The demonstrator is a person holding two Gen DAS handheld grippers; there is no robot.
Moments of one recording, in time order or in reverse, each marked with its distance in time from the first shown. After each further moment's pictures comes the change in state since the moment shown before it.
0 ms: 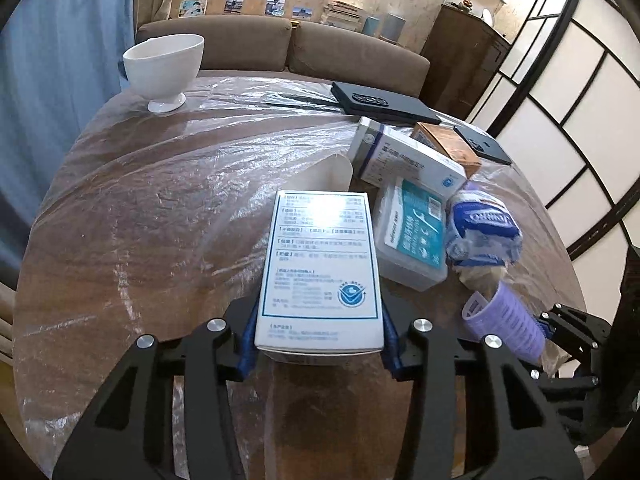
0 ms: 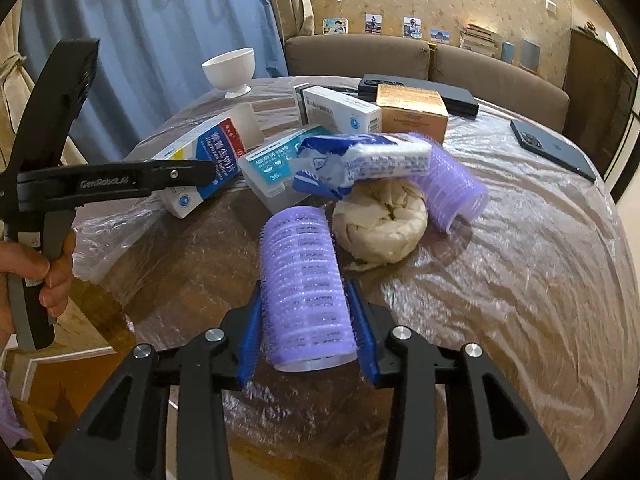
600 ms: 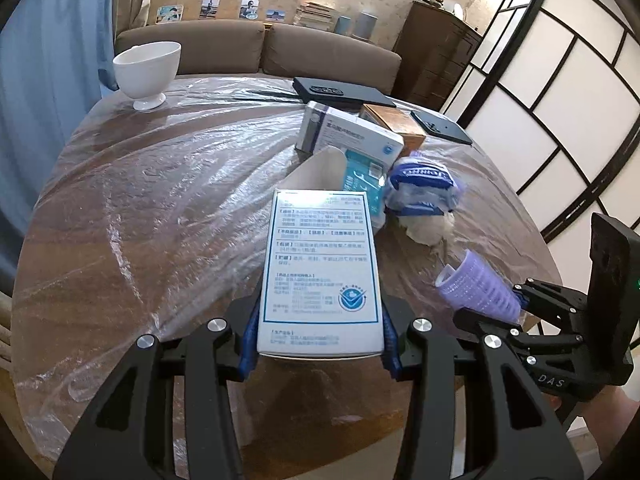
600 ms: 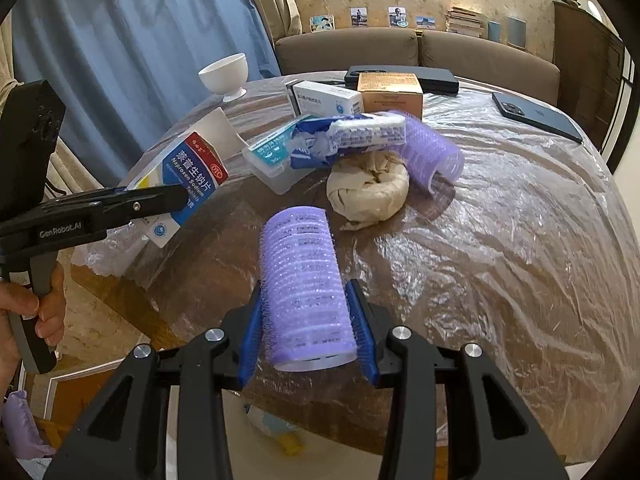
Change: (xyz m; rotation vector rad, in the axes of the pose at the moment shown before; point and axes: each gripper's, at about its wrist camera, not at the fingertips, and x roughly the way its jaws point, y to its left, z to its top) left arm -0.028 -0.019 -0.026 0.050 0.000 -0.071; right arm -0.020 -0.003 -0.019 0.082 0.005 0.028
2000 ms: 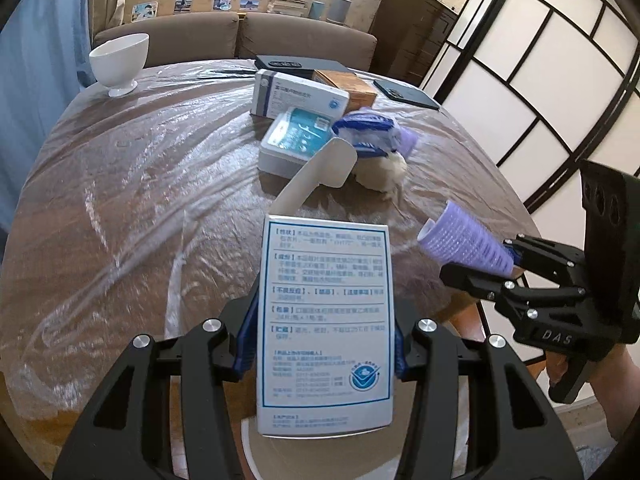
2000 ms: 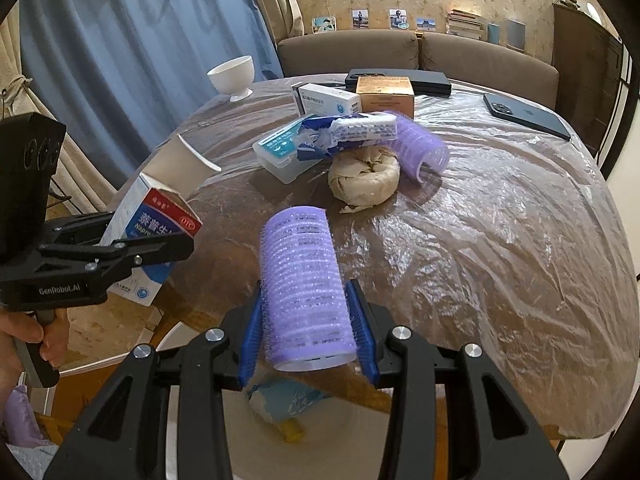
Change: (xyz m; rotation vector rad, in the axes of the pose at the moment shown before) left arm -0.012 -0.032 -0.033 0.067 0.054 -0.045; right arm -0.030 0.007 -0.016 -0.009 -0.006 -0.002
